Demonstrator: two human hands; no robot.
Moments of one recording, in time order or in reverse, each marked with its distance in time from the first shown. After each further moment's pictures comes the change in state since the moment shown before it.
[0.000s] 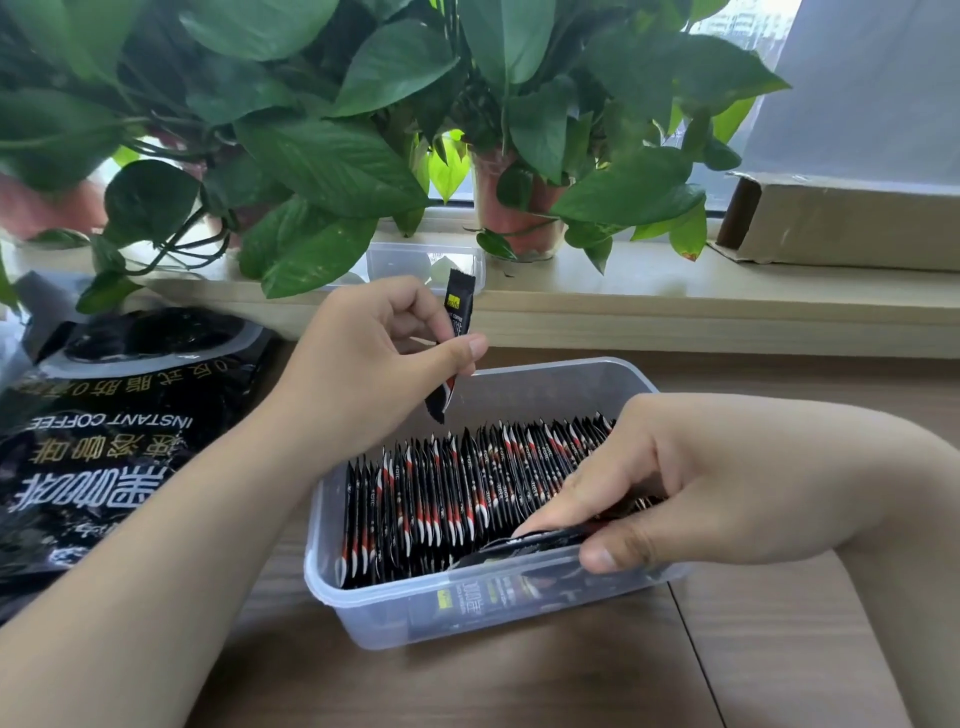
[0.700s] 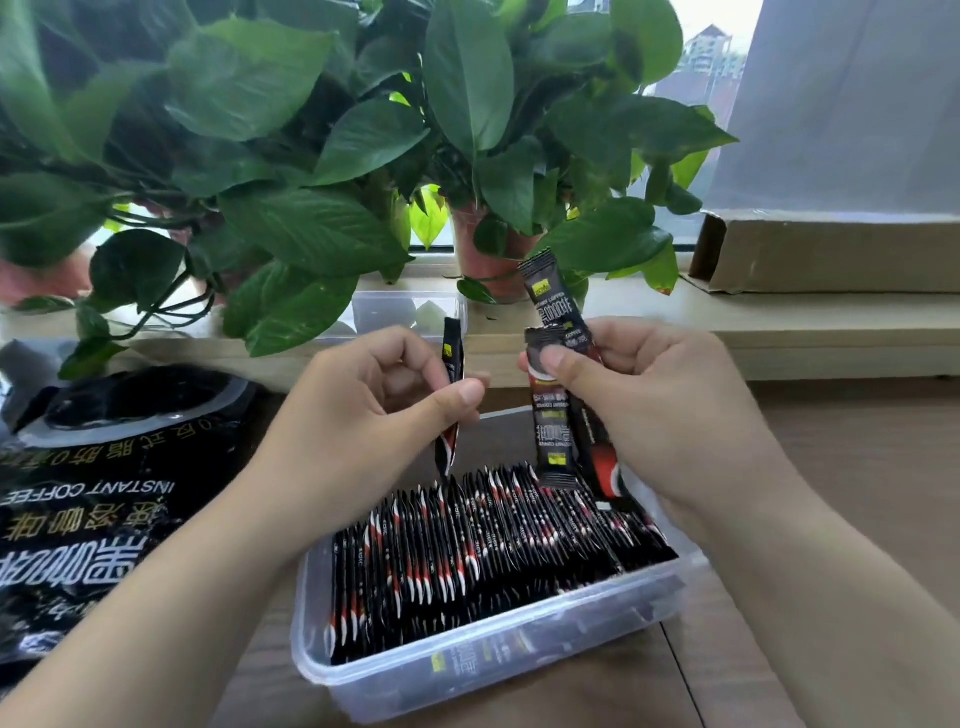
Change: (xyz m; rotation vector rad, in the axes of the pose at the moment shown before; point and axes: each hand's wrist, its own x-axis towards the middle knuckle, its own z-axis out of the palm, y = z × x) left_hand -0.006 0.016 0.001 -0.250 -0.079 0.003; right_hand 0.035 -0.009 0.002 0.680 1.098 -0.080
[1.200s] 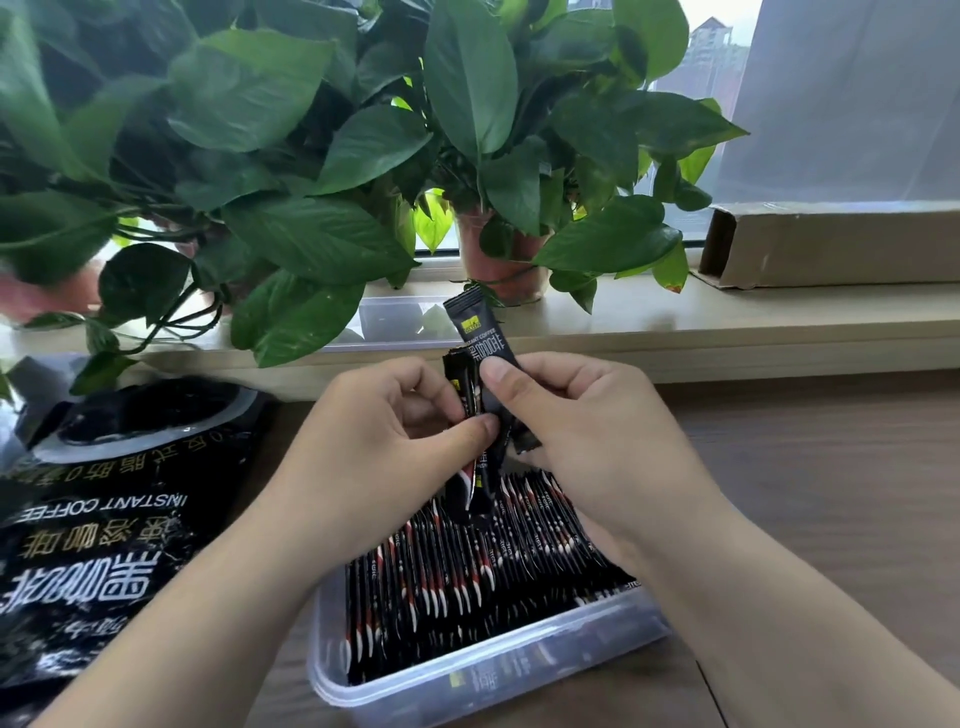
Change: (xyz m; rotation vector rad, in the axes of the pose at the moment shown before) left_hand -0.002 -0.004 0.002 0.111 0.018 -0.076; right_hand -0.006 0.004 0.046 0.229 -0.030 0.161
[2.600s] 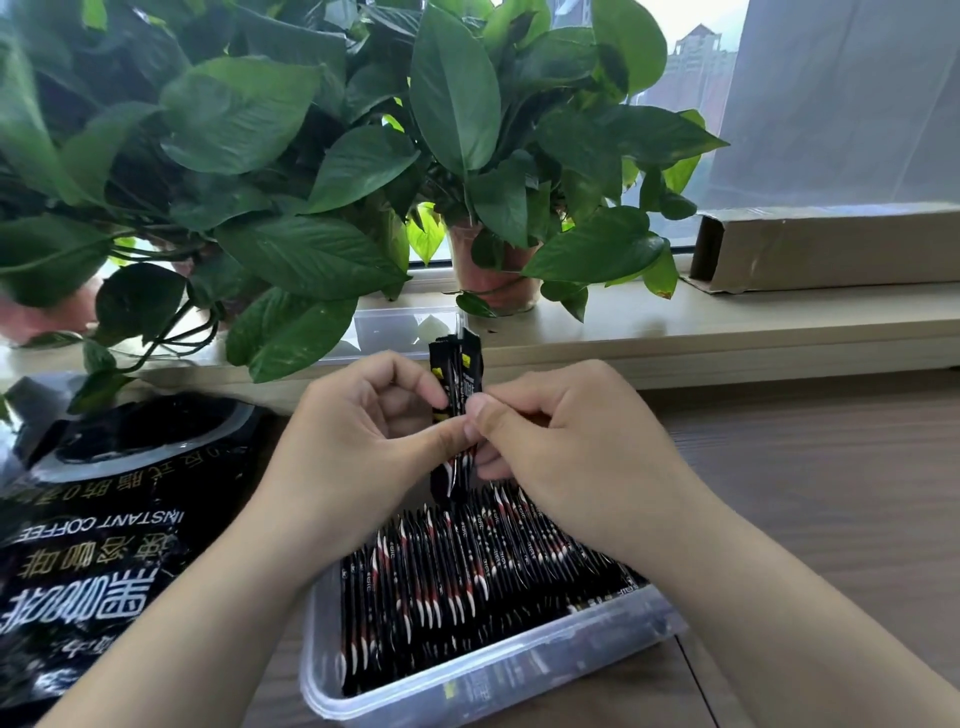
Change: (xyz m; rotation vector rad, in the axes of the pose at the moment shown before) left_hand 0.007 -0.005 -0.001 -0.169 0.047 0.050; right_hand 0.001 -0.006 -0.015 -0.593 -0.120 -0.269
